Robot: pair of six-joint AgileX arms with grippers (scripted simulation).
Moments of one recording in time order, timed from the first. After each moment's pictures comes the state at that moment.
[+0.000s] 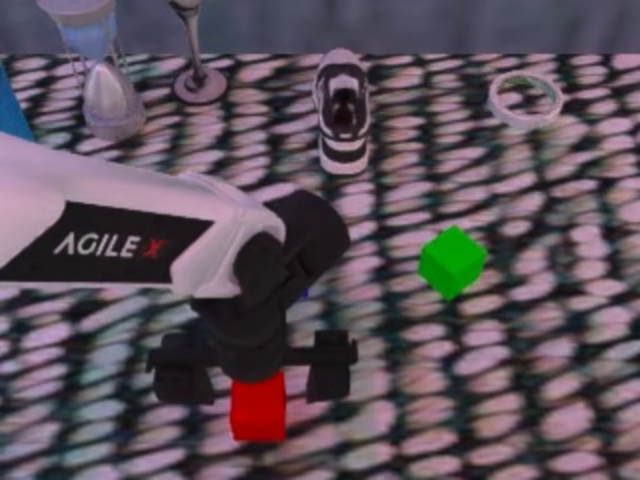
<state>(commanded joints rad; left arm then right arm) -0.74 1.91 1.06 -0.70 -0.01 -0.72 0.00 0.00 0.00 0.00 0.00 0.00</state>
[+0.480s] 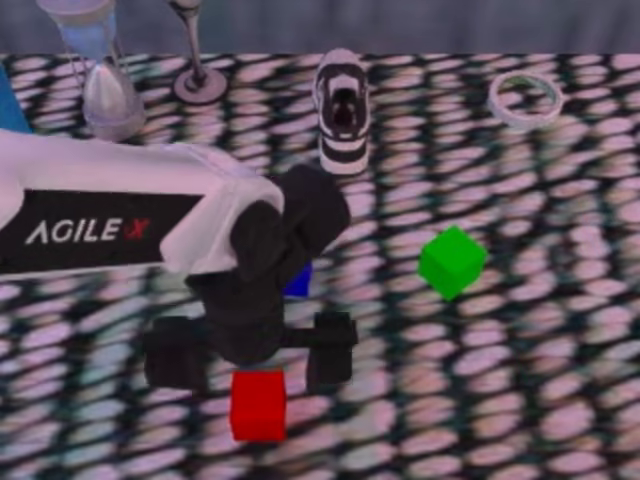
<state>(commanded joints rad) -0.72 1.86 1.12 -0.81 -0.01 -0.73 0.00 0.00 0.00 0.00 0.00 0.00</state>
